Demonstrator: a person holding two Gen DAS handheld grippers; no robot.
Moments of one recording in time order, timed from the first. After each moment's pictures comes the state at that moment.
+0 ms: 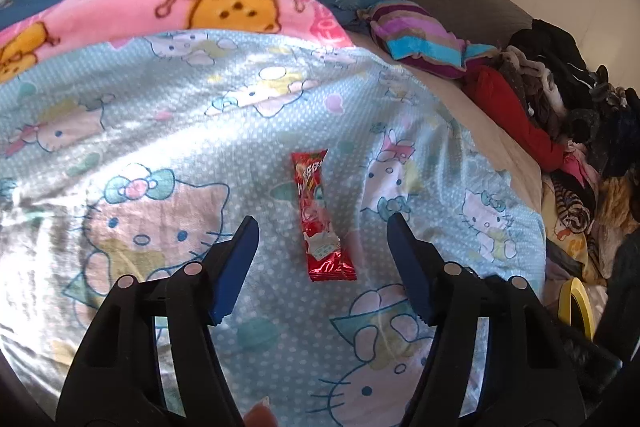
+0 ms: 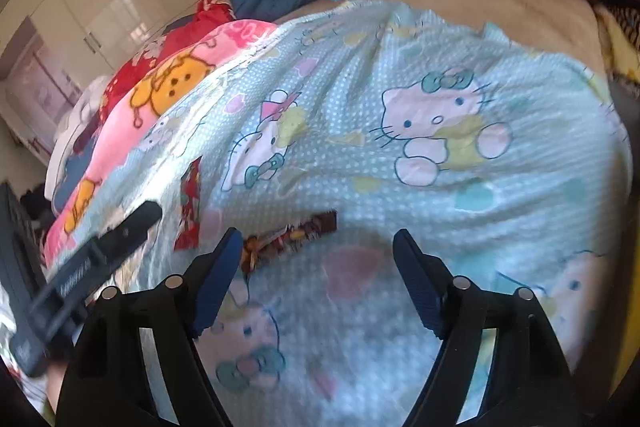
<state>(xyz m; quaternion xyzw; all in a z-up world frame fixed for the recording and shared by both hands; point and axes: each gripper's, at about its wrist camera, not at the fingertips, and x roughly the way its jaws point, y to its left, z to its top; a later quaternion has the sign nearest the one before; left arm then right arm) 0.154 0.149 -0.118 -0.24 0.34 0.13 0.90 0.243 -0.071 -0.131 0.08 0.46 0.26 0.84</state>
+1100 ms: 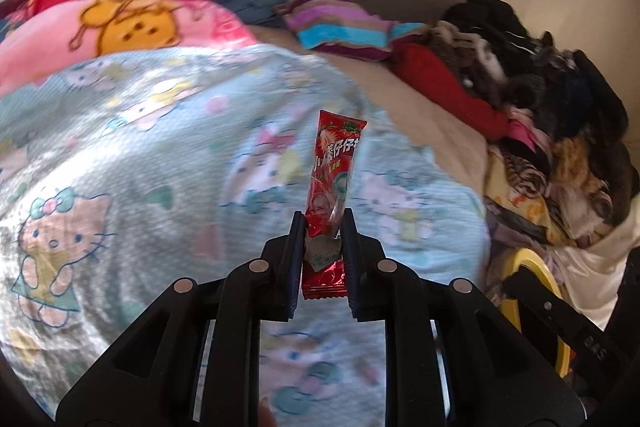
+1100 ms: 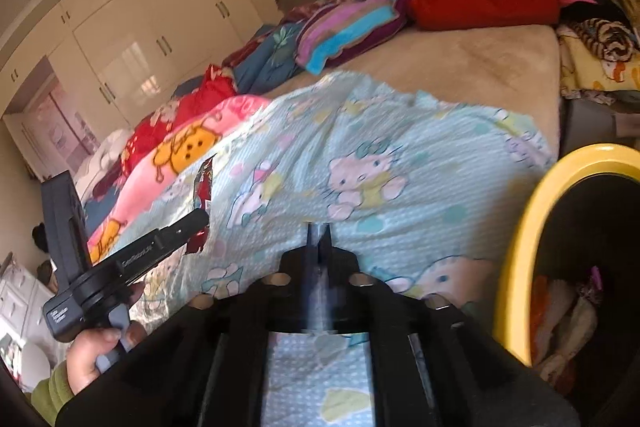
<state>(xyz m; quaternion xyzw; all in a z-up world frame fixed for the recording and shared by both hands) 0.175 0.064 -0.080 -0.21 0.33 0.02 0.92 0.198 -0.185 -0.069 0.13 0.36 0.26 0.89</state>
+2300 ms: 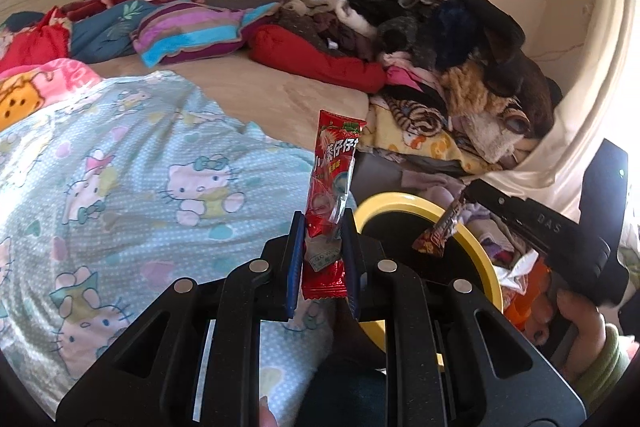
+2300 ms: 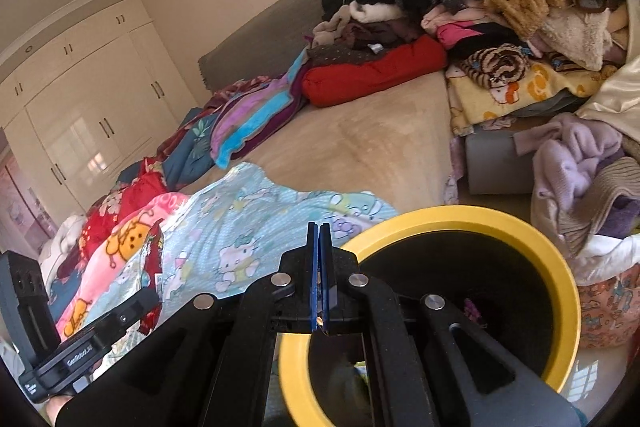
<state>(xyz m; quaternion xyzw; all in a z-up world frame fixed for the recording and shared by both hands) 0.155 -0.091 -0.037 -0.11 0.32 -0.16 0.93 0.176 -0.357 -0.026 0.19 0.28 0.11 0.93</state>
